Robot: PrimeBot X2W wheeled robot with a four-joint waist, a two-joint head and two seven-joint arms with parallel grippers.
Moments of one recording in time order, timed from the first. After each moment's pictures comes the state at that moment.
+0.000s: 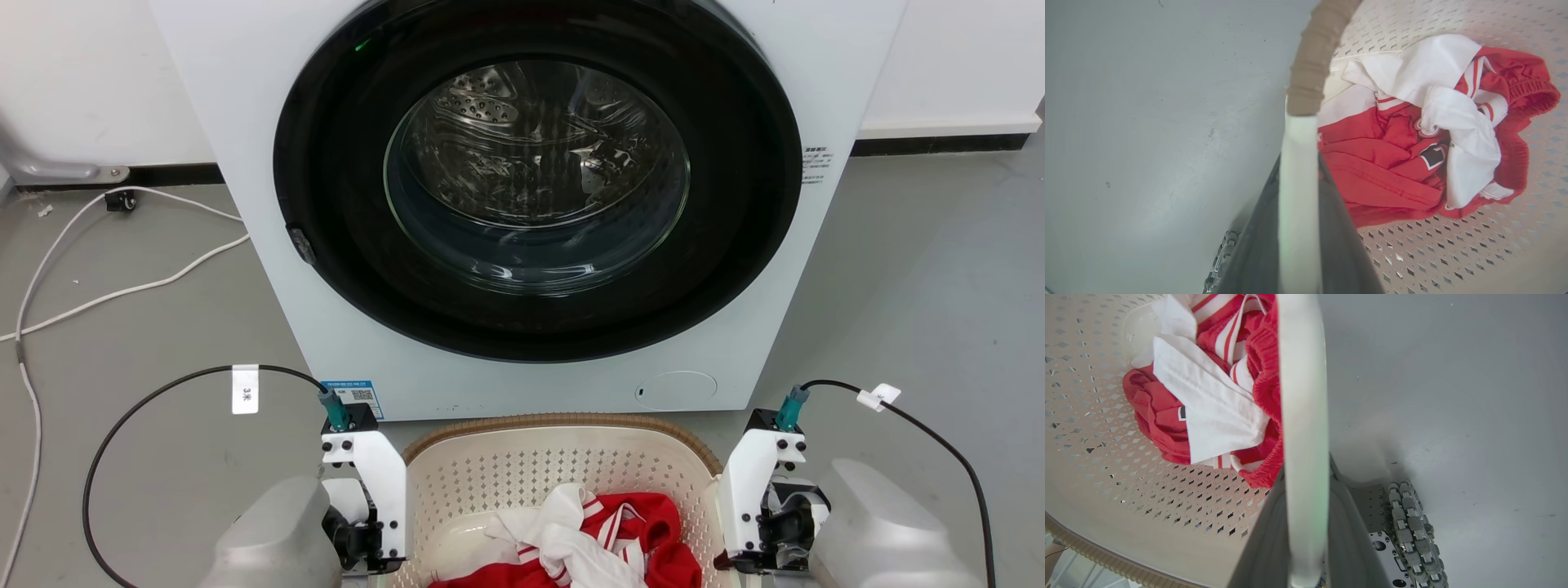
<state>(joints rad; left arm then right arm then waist) -0.69 0.15 -0.80 1.24 -0.99 -0.13 0.53 -0.68 -0.06 0.51 1.29 0.77 0.13 0.76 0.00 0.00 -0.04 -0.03</state>
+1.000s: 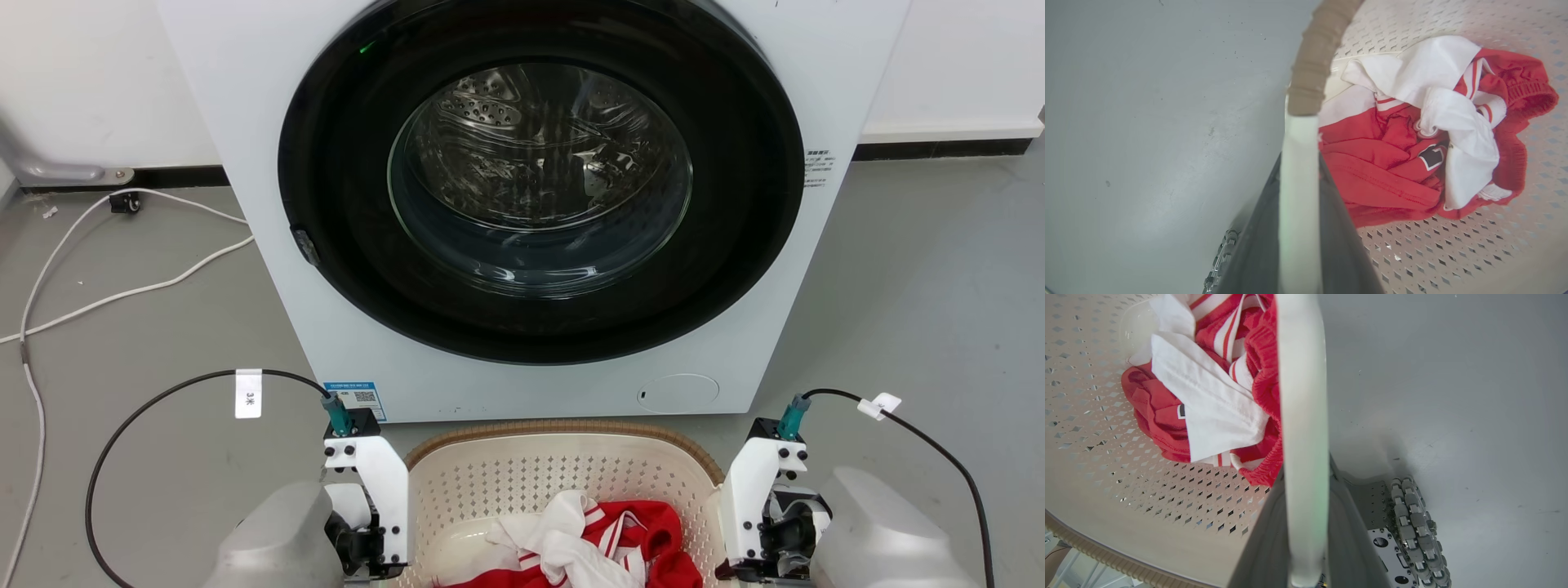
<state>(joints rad) -0.69 0.15 -0.85 1.25 -1.03 -0.13 0.52 -0.67 -0.06 0.49 1.29 0.76 0.13 0.77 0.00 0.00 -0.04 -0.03</state>
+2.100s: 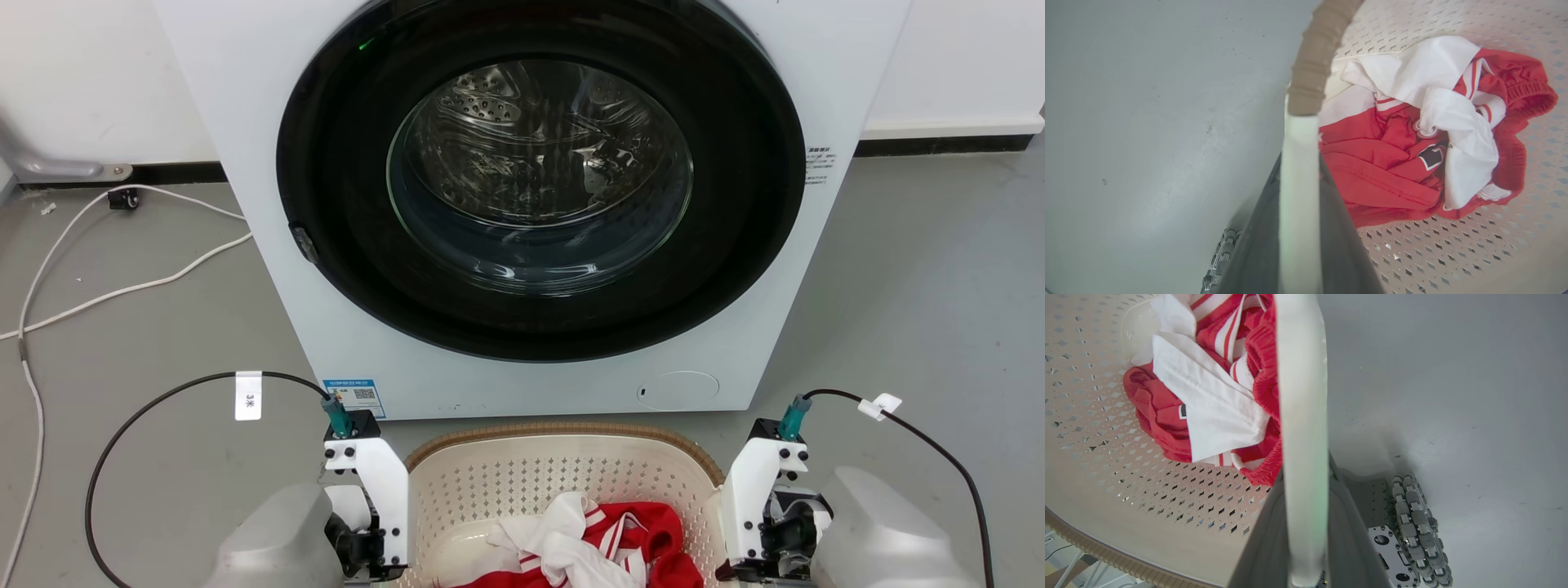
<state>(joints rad) -0.69 0.15 -0.89 1.25 -1.08 -0.13 0.52 -0.67 -0.06 0.48 1.29 0.76 0.13 0.78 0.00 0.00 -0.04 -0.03</state>
